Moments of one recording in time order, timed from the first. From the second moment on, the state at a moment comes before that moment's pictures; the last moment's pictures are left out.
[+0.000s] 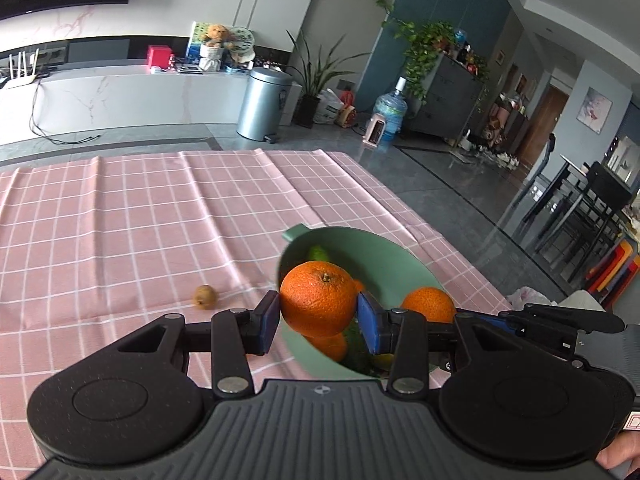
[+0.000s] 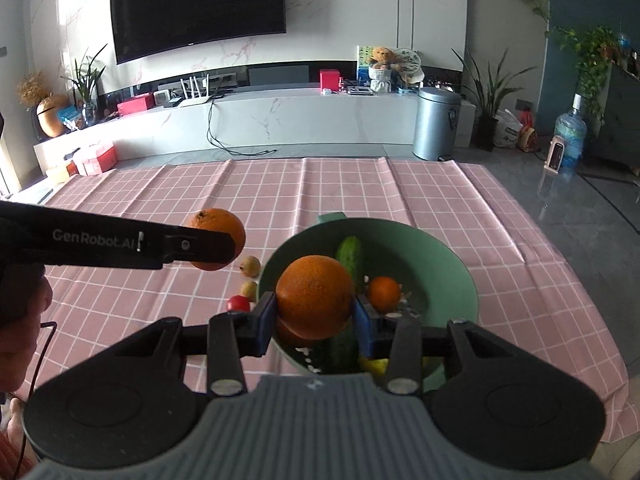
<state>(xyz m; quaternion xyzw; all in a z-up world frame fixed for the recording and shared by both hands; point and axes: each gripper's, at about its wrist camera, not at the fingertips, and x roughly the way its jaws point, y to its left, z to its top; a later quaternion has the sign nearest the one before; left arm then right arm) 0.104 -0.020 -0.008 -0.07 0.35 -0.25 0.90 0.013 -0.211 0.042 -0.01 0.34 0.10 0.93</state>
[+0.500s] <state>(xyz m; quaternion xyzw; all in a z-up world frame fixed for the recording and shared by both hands) 0.129 -0.064 -0.037 -0.04 0.40 -0.25 0.88 0.031 -0.295 0.015 0.12 0.38 0.08 0.92</state>
